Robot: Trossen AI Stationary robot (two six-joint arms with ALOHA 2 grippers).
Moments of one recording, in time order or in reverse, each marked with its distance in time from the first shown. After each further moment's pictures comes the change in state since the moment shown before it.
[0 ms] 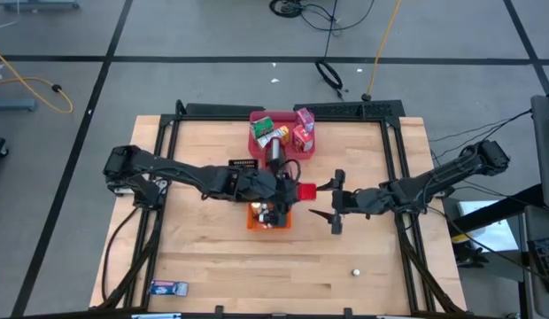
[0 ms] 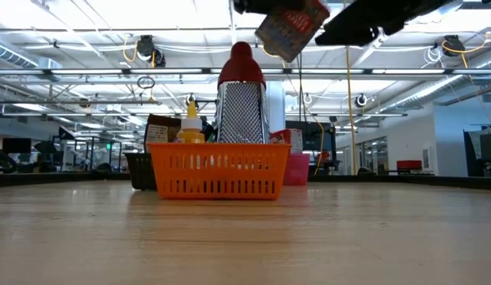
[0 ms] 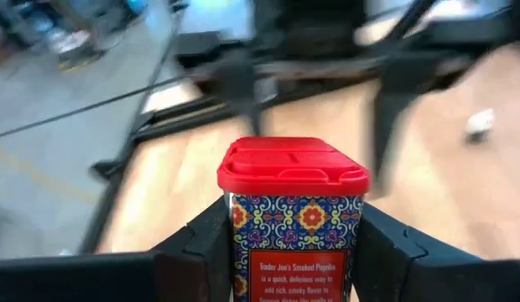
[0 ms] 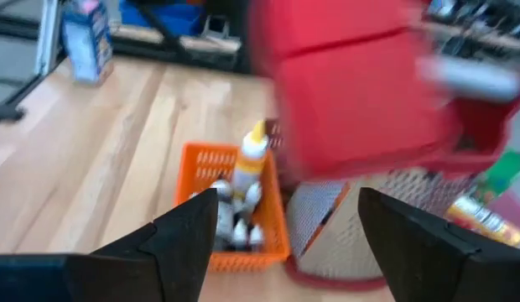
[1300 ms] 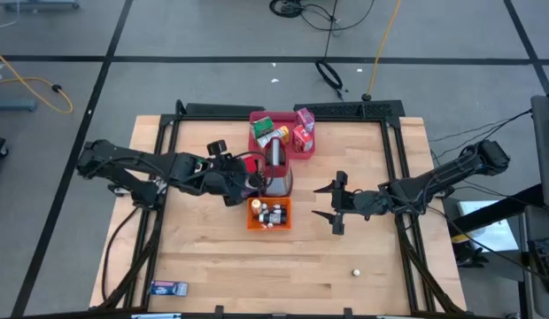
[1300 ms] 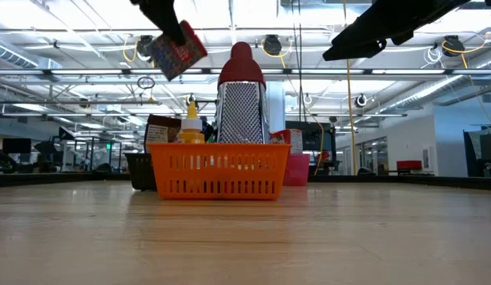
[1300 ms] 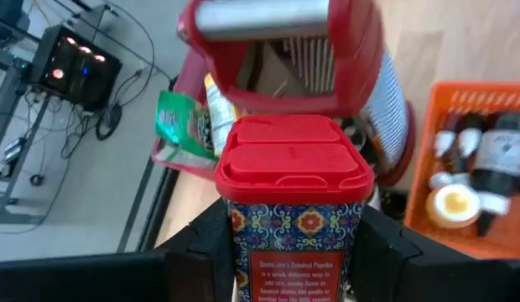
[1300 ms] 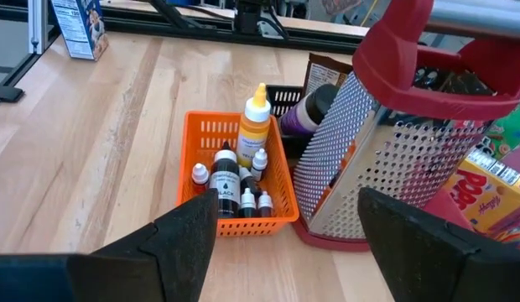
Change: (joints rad) left arm -0.038 -0.266 -0.029 -0.839 -0.364 -0.424; right arm 0.001 -0.004 -0.002 -0.112 -0.003 0.116
